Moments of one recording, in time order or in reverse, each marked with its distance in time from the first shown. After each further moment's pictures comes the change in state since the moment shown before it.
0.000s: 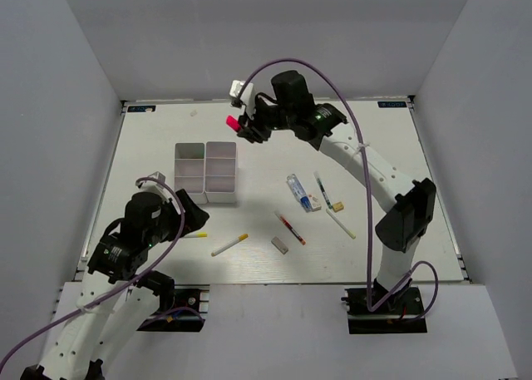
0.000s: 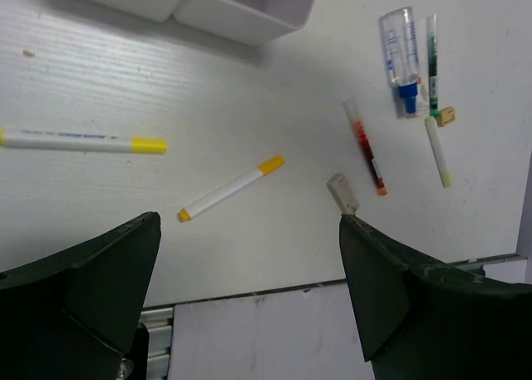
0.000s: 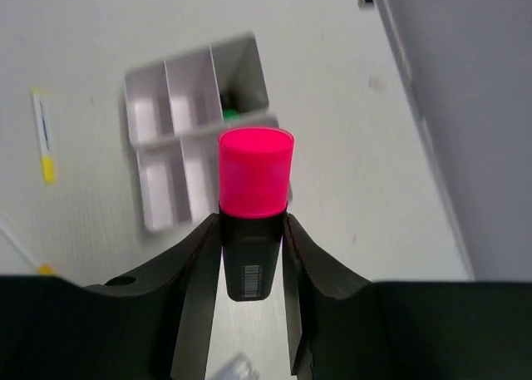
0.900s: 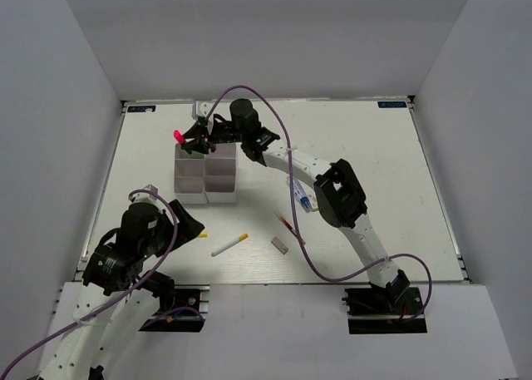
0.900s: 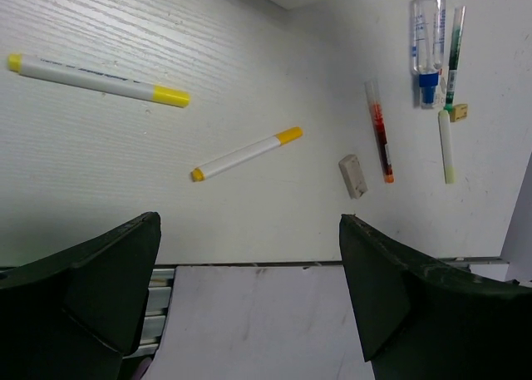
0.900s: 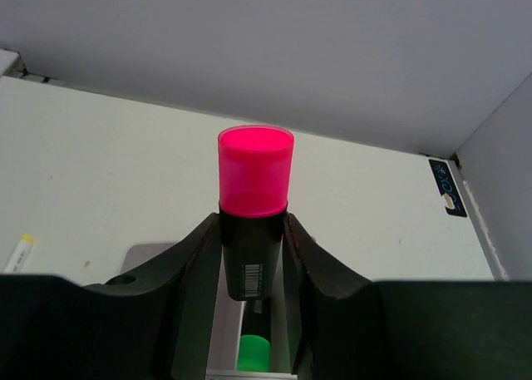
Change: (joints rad) left arm 0.006 -0.080 -0.019 -0.158 -0.008 -0.113; right arm 0.084 0.554 0.174 0.903 -0.396 0.280
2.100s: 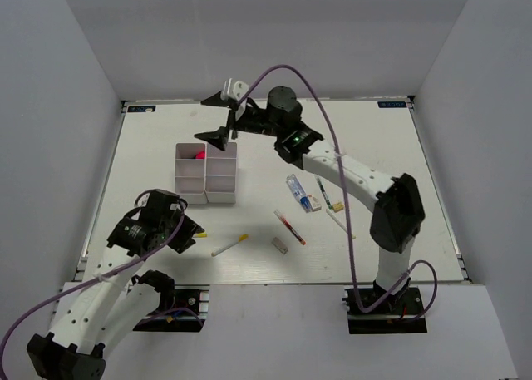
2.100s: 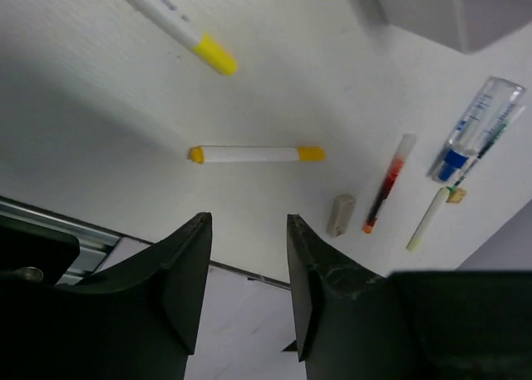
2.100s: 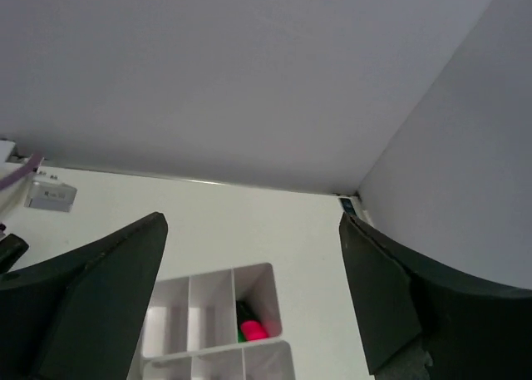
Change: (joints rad) left arm -0.001 0.271 -0.016 -0.006 -0.023 -0.391; right arm -0.002 -0.450 -0.346 0.050 0.151 0.018
